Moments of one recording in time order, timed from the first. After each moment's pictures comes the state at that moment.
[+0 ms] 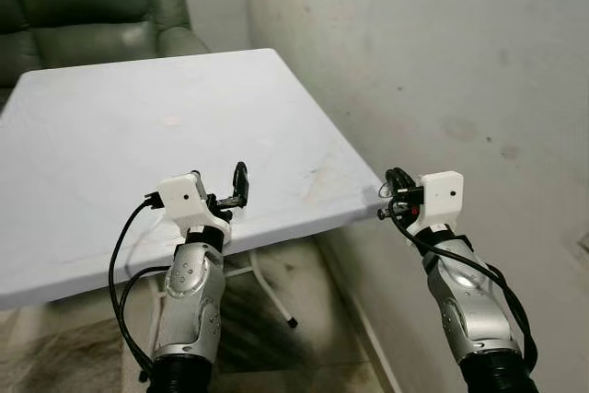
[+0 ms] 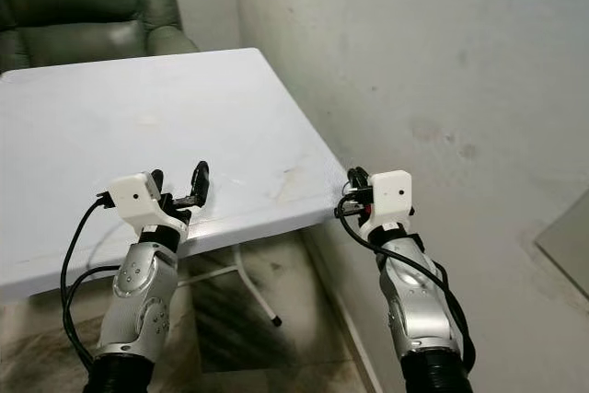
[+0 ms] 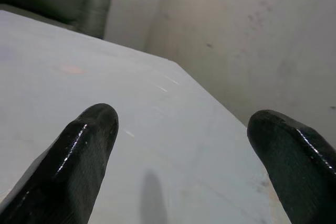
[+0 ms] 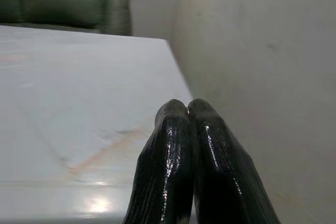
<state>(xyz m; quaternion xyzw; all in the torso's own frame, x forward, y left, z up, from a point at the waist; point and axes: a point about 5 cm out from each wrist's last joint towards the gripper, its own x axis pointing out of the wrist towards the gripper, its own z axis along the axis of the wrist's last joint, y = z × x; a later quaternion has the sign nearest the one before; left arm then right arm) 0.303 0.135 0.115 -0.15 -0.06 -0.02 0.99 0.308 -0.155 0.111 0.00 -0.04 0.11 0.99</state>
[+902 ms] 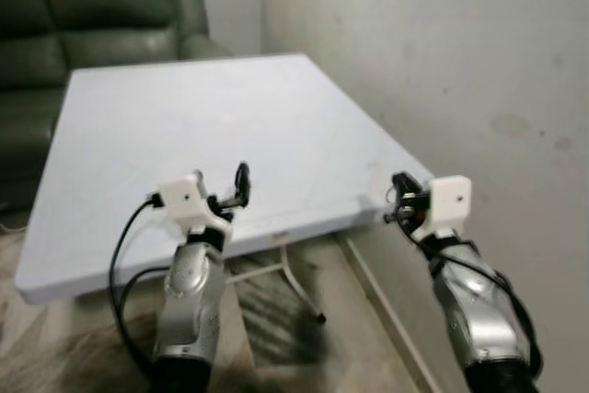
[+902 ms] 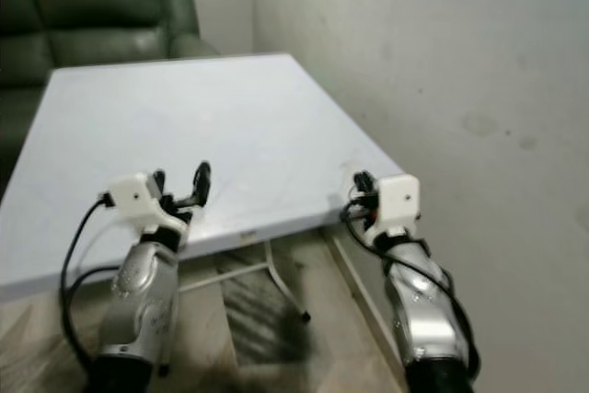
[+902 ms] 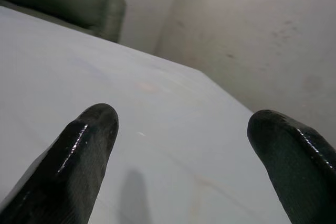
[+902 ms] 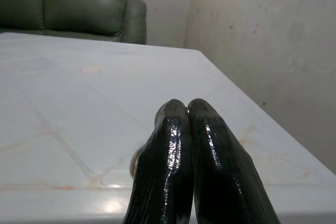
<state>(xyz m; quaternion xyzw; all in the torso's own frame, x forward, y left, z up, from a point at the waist) 0.299 0.149 0.113 -0.15 -0.06 0.01 0.99 0.305 -0.142 0.113 0.00 -0.04 0.13 0.99</state>
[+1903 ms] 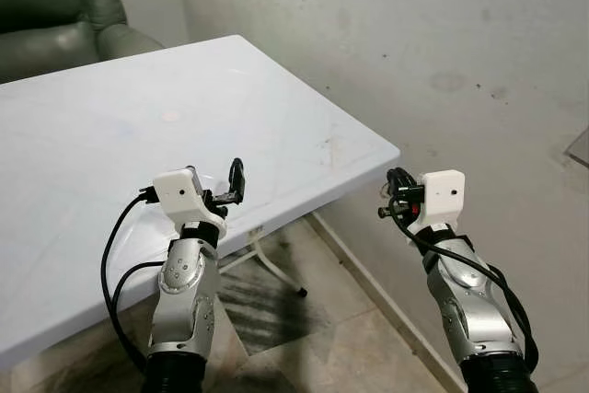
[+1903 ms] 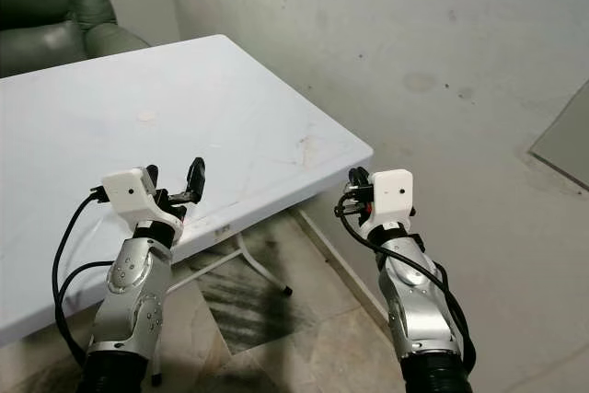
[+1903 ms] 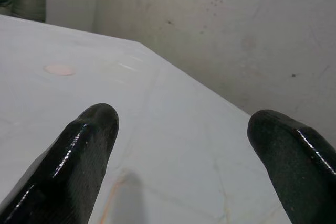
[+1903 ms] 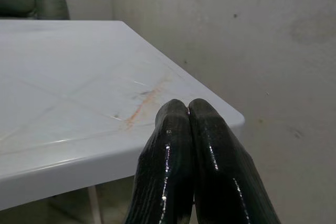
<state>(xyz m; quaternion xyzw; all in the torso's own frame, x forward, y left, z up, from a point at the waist) 0.307 0.139 0.125 -0.13 -0.07 -0.02 0.99 0.307 -0.155 0.114 0.00 -0.03 0.09 1.00</state>
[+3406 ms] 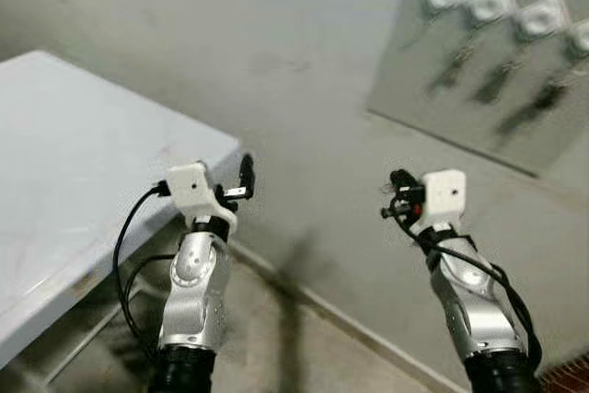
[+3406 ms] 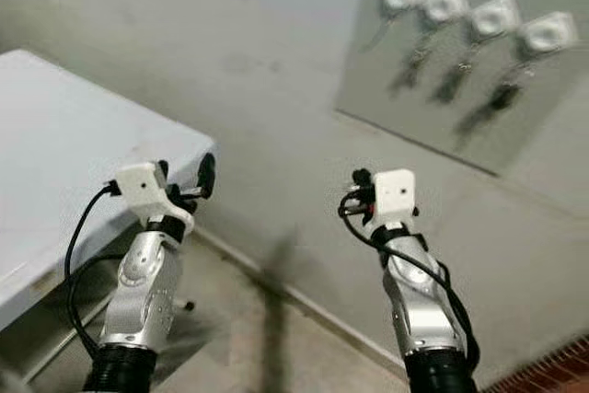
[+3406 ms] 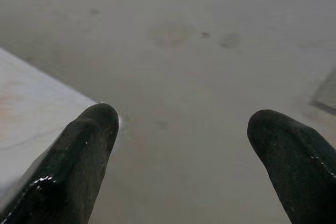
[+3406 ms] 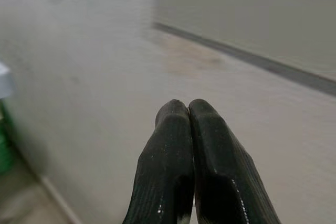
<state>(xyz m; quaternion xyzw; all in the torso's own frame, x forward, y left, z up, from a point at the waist) 0.311 0.134 0.125 -0.12 -0.06 -0.01 0.99 0.309 -0.153 0.110 0.00 -0.02 0.09 1.00</state>
